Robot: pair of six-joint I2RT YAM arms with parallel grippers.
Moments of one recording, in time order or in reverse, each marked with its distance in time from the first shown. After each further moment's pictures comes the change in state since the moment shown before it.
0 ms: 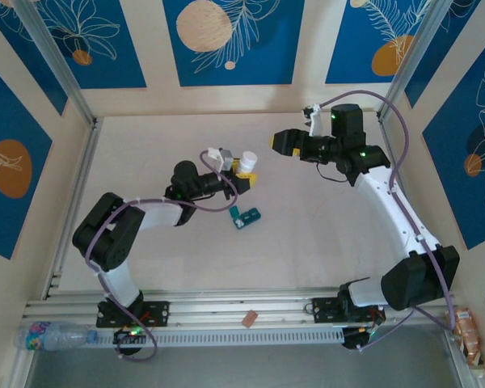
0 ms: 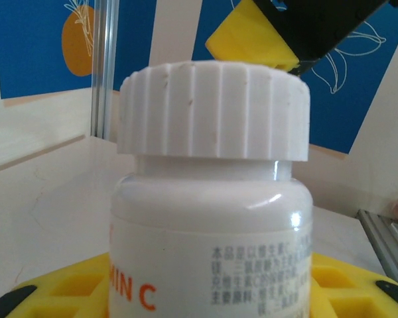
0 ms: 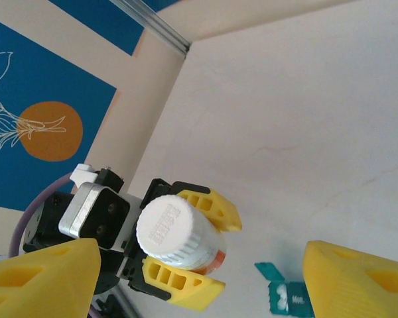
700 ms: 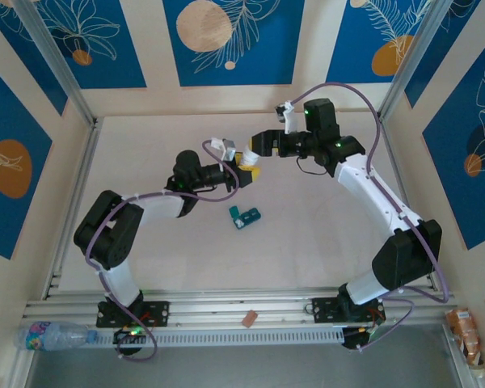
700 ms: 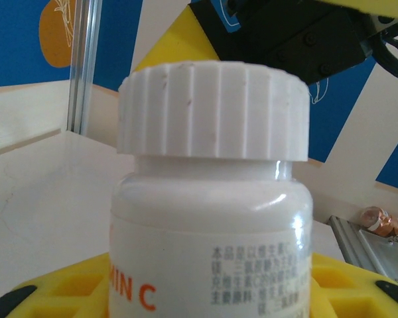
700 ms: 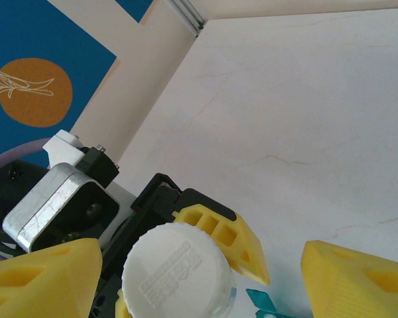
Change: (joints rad) left arm 0.011 0.013 0.106 -0.108 0.080 -0.069; right arm 0.123 0.159 0.107 0.016 0.048 -0.128
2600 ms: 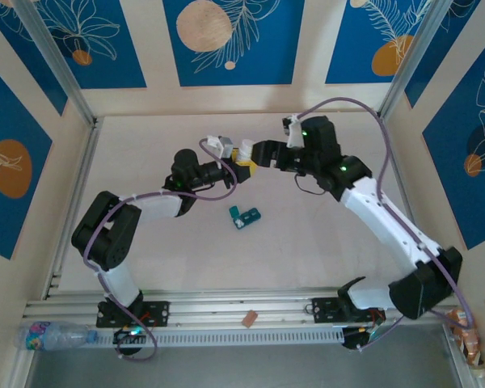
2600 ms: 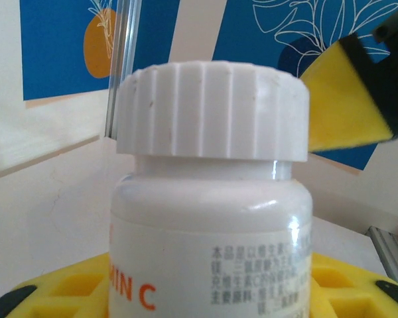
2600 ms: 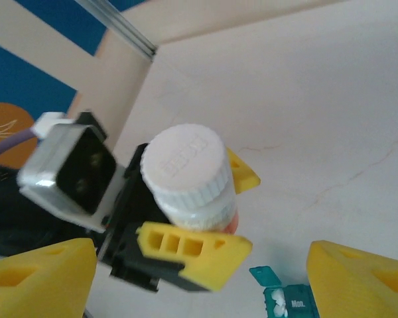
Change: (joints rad) left arm 0.010 -0.016 -0.005 -0.019 -0.088 0.050; right arm 0.102 -0.225 -0.153 -0.007 0.304 0.195
